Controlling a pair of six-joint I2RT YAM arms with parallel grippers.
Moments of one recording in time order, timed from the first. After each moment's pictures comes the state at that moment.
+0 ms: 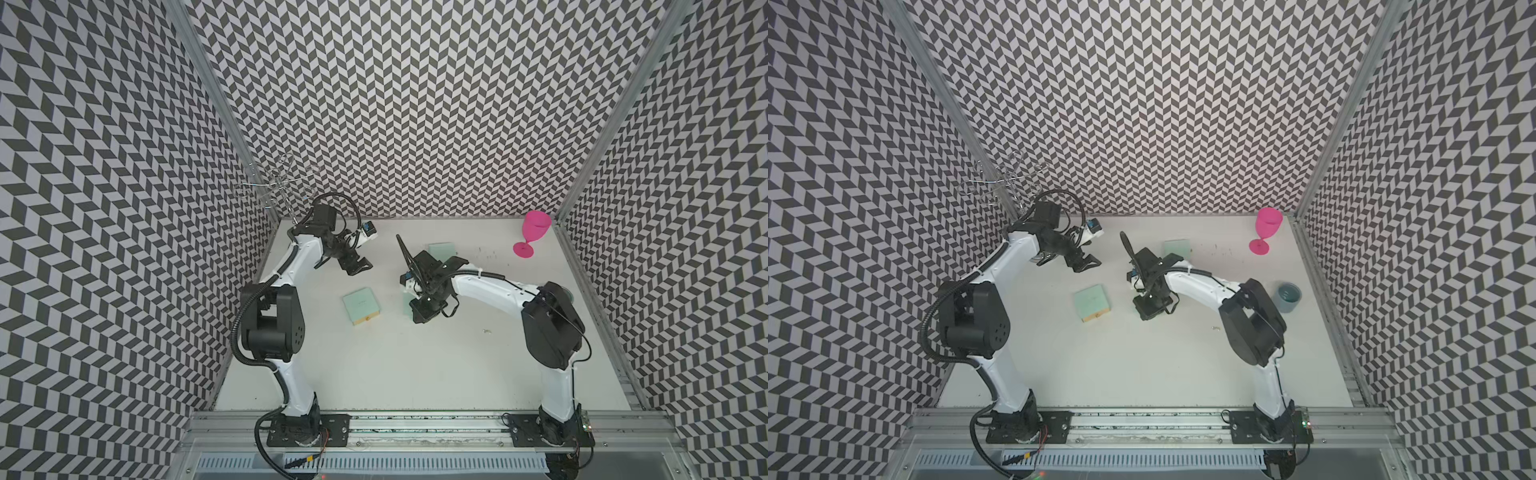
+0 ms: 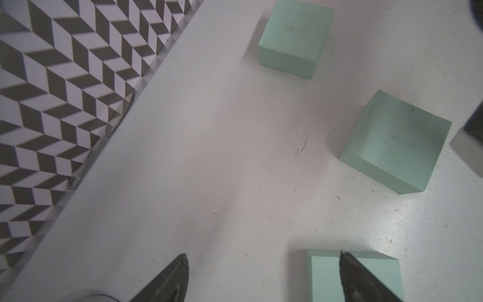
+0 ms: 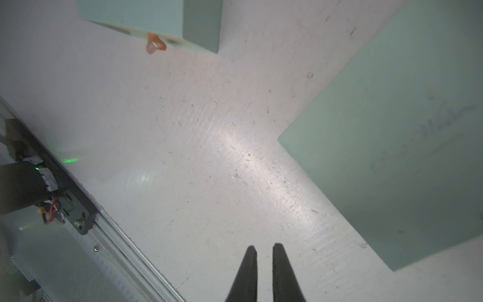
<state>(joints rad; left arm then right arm) -0.07 1.86 1.56 -0.78 0.53 0.91 0.74 2.02 1.56 -0.92 -0.34 0.08</state>
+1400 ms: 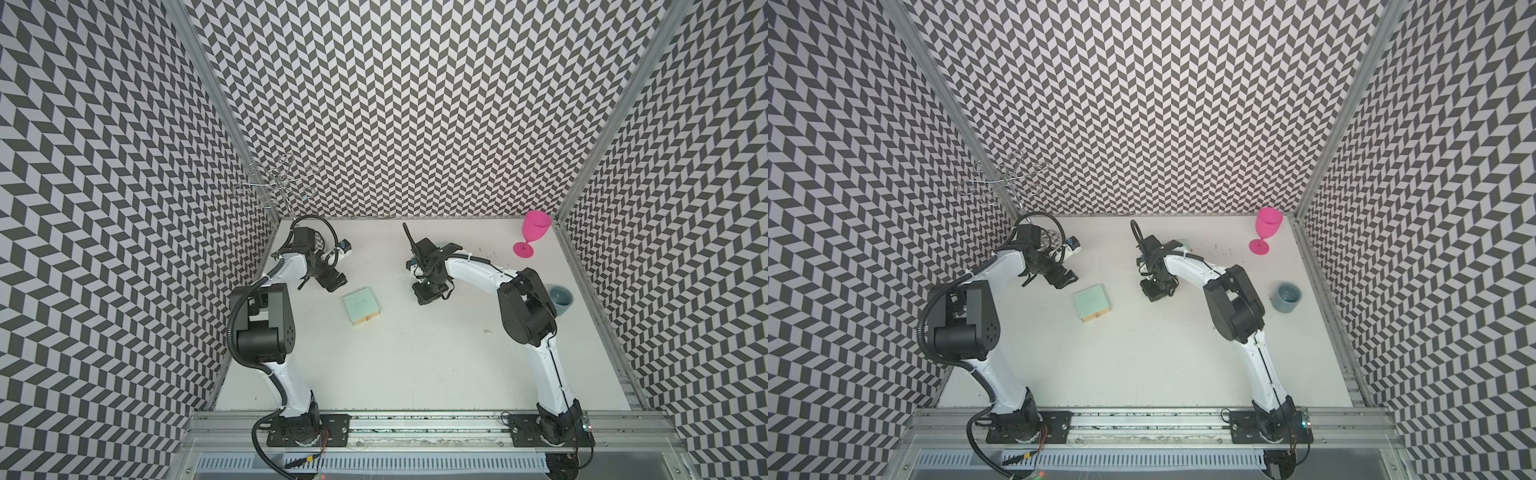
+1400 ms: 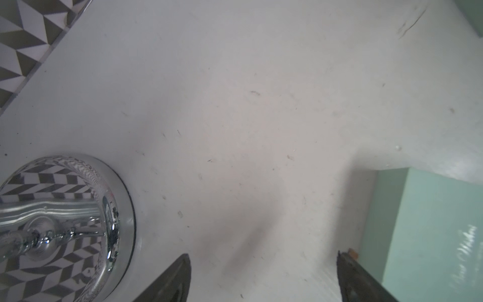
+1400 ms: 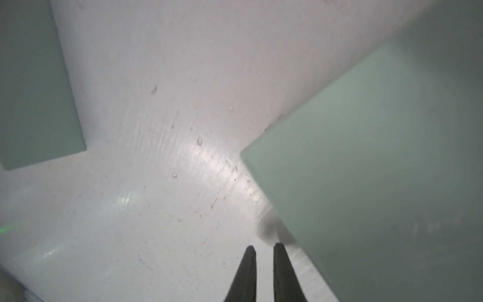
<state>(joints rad) 0.07 1.84 1.28 -0.56 0.32 0.88 0.63 2.22 1.78 -0.96 -0.24 0.04</state>
